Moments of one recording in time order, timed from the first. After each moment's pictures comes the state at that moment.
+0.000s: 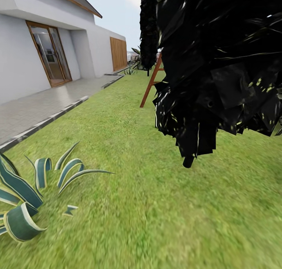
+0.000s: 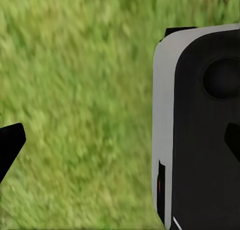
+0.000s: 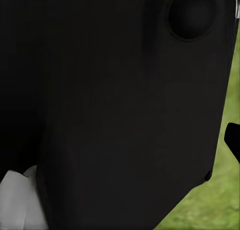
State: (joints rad) left arm -0.01 0.13 0.00 -0.01 0.00 -0.36 0.01; right arm 0.00 0.06 0.00 -0.06 0.00 -0.13 0.01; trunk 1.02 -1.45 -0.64
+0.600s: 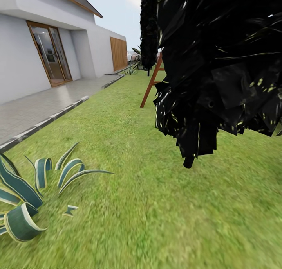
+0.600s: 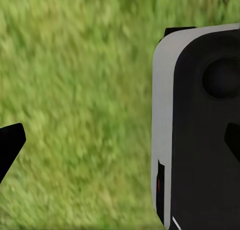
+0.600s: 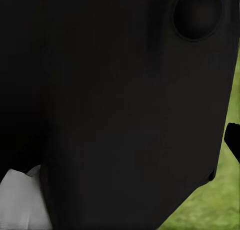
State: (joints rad) left arm -0.01 0.13 0.00 -0.01 0.00 -0.36 0.01; right arm 0.00 0.06 -0.01 -0.06 0.00 -0.13 0.01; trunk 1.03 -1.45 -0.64
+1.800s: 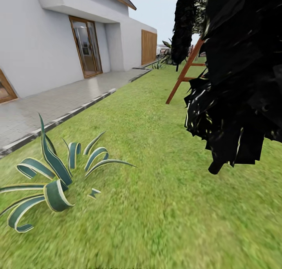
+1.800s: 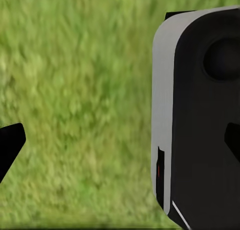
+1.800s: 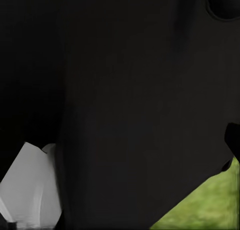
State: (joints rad) left arm -0.01 0.13 0.00 -0.01 0.00 -0.36 0.01; right arm 0.00 0.09 0.05 -0.06 0.01 -0.12 0.01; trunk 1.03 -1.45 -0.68
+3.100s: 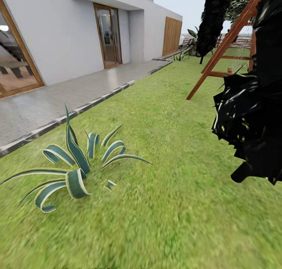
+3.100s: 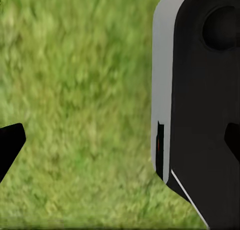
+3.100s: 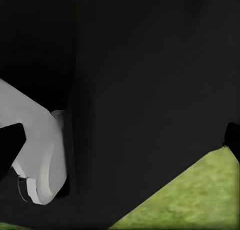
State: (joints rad) left arm -0.01 0.13 0.00 -0.01 0.00 -0.36 0.01; right arm 0.00 0.09 0.11 -0.06 0.01 -0.12 0.01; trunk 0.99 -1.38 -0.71
